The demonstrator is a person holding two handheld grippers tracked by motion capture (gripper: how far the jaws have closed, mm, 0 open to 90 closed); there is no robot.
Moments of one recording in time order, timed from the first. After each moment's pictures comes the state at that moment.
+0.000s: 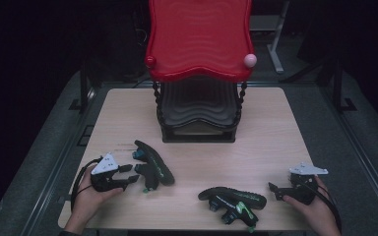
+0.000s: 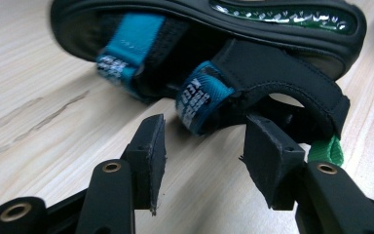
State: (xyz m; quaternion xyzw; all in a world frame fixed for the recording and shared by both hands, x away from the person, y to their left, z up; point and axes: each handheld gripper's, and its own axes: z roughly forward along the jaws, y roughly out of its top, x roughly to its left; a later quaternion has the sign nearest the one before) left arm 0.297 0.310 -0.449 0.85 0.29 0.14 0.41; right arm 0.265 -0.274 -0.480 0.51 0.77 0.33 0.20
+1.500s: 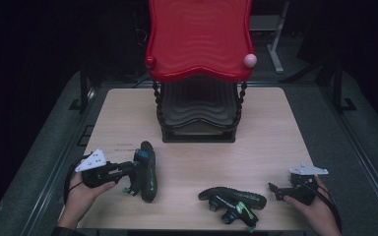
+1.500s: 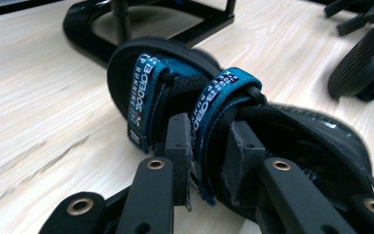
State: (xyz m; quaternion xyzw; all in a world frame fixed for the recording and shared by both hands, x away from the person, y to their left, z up) left arm 0.296 0.323 -0.425 0.81 0.28 0.13 0.49; right arm 0.265 -0.274 -0.481 0.50 0.77 0.33 0.20
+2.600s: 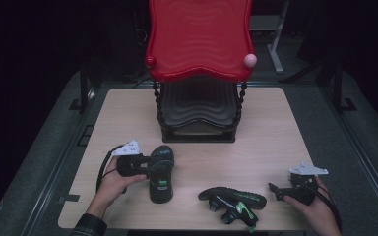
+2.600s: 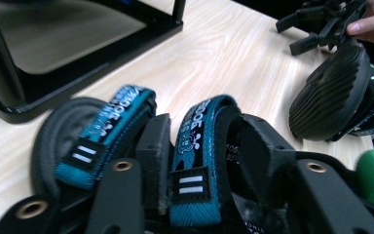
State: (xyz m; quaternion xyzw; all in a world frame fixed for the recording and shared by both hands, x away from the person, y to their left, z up) left arm 0.335 0.248 -0.442 0.82 0.25 0.01 0.51; right arm 0.265 -0.274 -0.481 0.50 0.77 0.33 0.20
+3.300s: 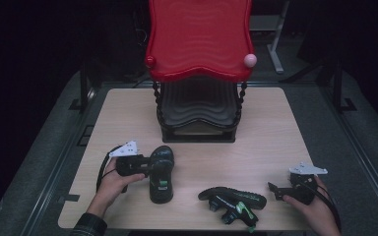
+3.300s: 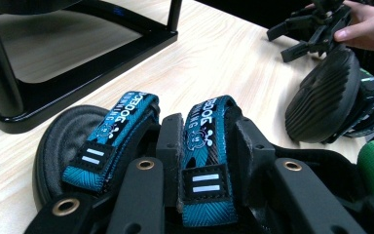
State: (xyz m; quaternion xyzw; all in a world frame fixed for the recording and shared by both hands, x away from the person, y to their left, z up) left arm 0.336 0.254 -0.445 0.81 0.23 0.02 0.54; right arm 0.266 -0.273 -0.481 0.51 0.78 0.32 0.20
